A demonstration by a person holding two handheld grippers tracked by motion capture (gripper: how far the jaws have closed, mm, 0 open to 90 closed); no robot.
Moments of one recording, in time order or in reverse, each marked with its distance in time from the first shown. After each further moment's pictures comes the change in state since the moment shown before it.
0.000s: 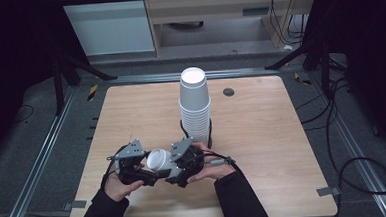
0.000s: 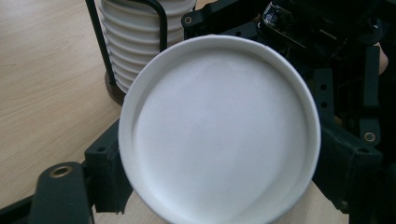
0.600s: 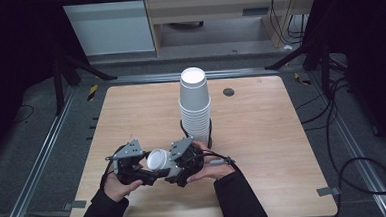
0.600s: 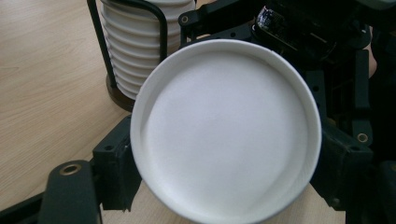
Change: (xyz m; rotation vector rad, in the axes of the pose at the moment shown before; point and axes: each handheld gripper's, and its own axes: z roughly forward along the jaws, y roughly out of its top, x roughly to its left) left arm -0.001 0.001 -0.004 -0.009 0.001 0.004; right arm -0.001 0.001 0.000 -0.007 -0.021 0.016
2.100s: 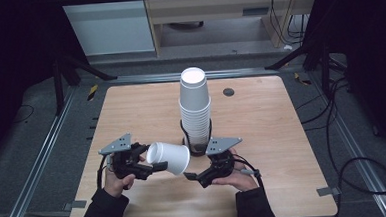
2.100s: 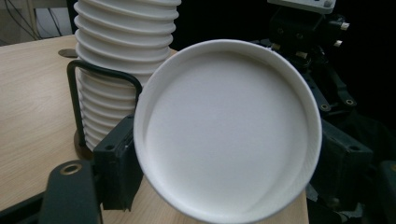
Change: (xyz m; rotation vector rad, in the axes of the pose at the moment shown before) left arm 0.017 0.004 -0.008 -0.240 -0.200 -0.019; right arm 0.014 -0.045 -0.071 -0.322 -0.092 0.268
